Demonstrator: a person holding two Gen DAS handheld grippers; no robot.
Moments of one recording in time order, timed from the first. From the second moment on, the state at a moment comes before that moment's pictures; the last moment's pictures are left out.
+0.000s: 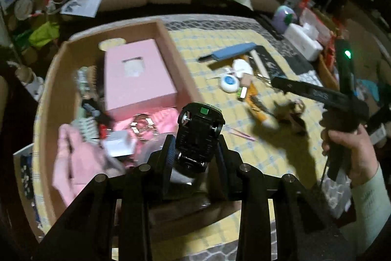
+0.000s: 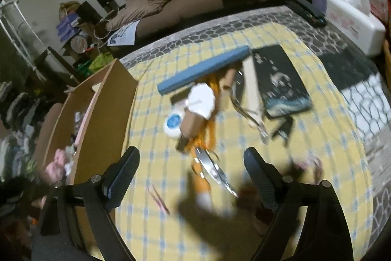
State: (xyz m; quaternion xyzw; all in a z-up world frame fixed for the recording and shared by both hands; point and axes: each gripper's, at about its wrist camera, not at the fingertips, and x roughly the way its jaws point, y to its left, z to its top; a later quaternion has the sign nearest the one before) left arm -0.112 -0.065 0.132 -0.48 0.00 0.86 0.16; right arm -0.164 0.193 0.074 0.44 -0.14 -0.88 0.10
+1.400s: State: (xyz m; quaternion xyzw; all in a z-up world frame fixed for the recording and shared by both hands) left arm -0.136 -0.186 0.110 -0.47 -0.15 0.86 0.13; right arm -0.222 0.143 0.044 0.46 -0.13 -0.87 0.06
